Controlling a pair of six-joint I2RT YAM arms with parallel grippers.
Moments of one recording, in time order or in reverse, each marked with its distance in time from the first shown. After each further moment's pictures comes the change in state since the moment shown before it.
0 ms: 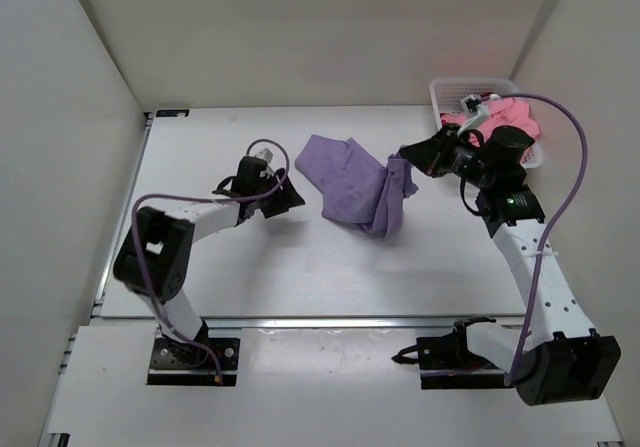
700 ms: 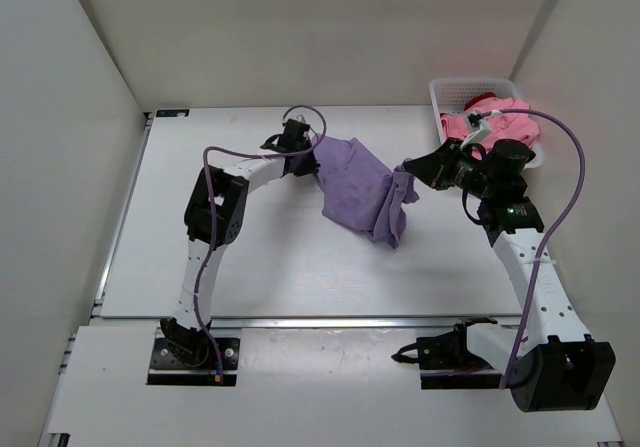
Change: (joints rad) left arm -0.049 0.726 0.930 -0.279 -0.242 0.059; right arm -0.084 -0.082 -0.145 0.014 -0.053 0.006
